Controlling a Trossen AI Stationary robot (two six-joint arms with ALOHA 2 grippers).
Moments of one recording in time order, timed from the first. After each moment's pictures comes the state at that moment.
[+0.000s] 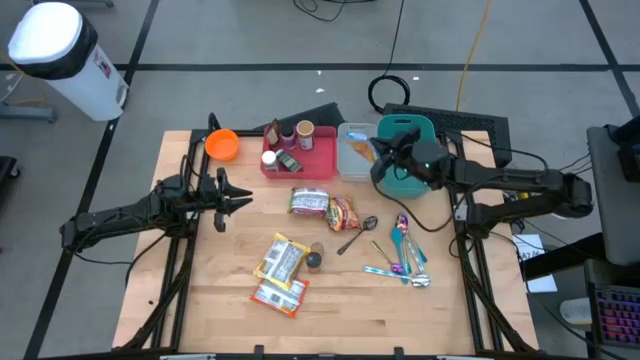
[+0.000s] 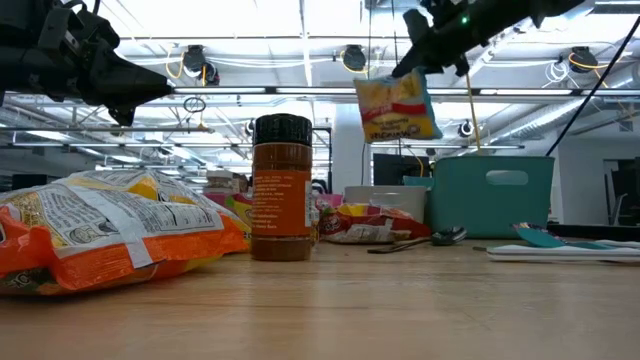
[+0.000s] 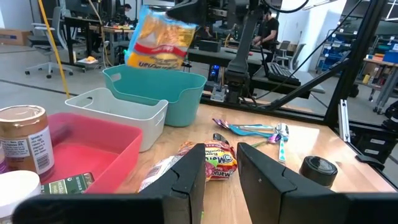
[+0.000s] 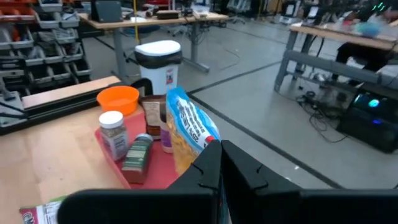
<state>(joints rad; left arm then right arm) 0.28 0.18 0.11 0.05 0.18 -0.13 -0.26 1.09 0.81 0.07 0.48 0.07</state>
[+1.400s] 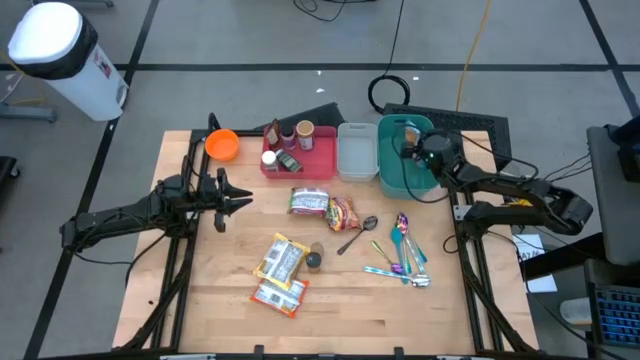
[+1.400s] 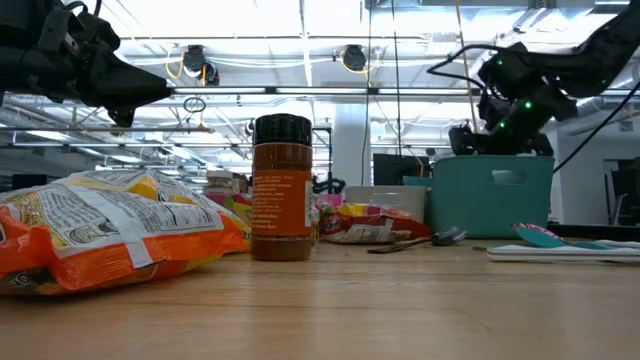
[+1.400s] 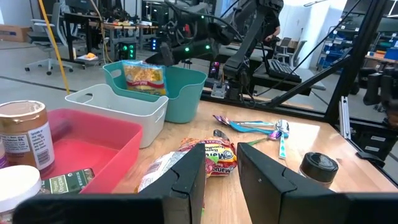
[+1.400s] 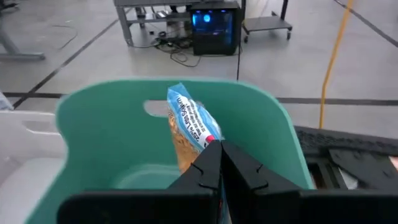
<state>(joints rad) 0.28 0.18 0.11 0.04 0.18 -0.13 -0.75 1.08 0.38 0.26 0.63 0.38</state>
